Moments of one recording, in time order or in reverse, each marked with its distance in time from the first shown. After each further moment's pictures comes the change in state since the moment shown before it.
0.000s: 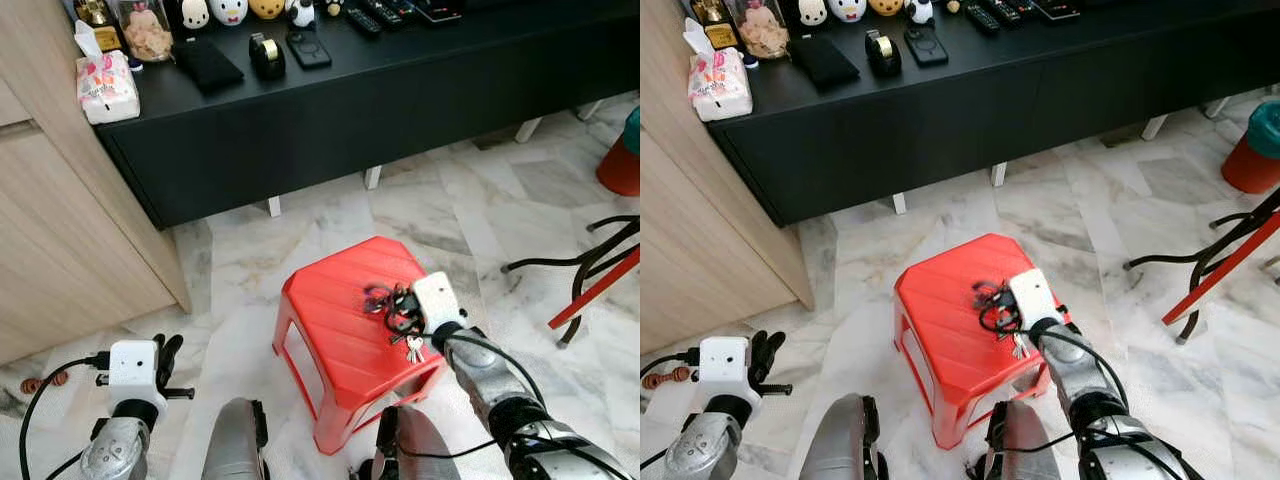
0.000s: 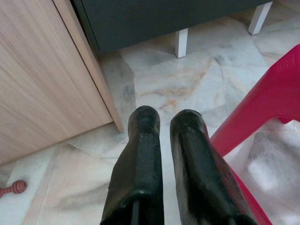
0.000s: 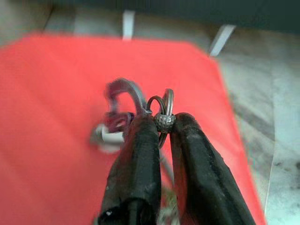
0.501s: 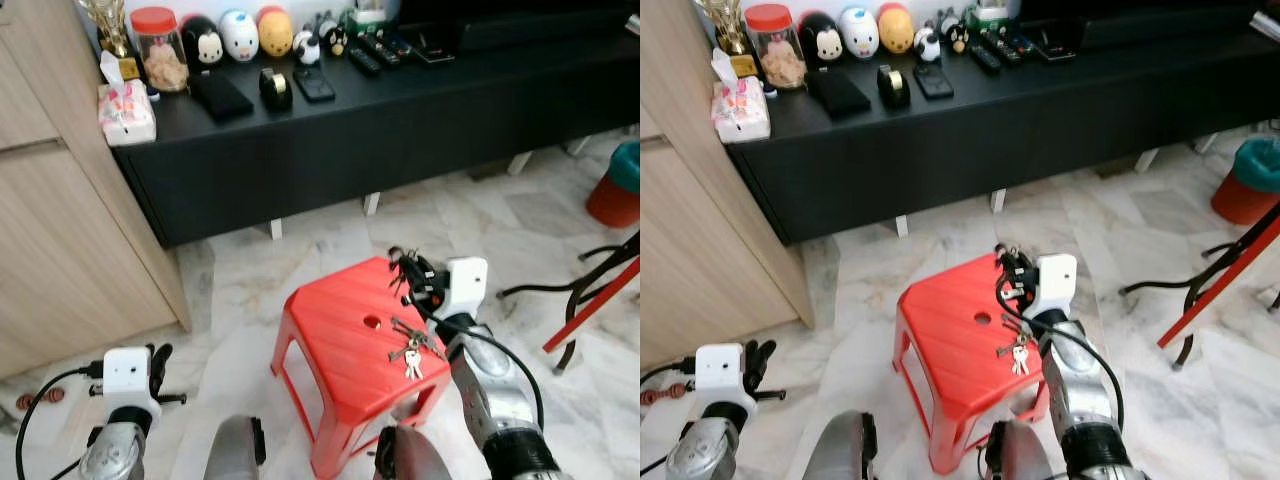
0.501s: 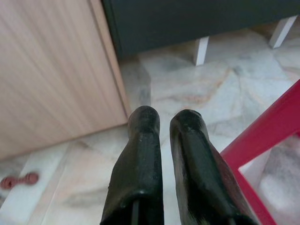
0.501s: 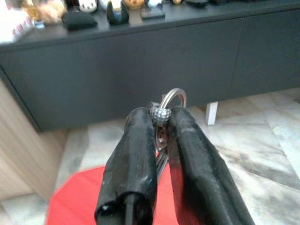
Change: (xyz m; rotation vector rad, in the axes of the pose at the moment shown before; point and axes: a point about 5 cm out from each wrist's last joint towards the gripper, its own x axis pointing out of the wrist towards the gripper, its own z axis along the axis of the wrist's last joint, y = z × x) left arm 0.001 0.013 -0.028 -0.012 0.069 0.077; right arm -0.029 0.013 0.028 0.306 -0.321 -0.012
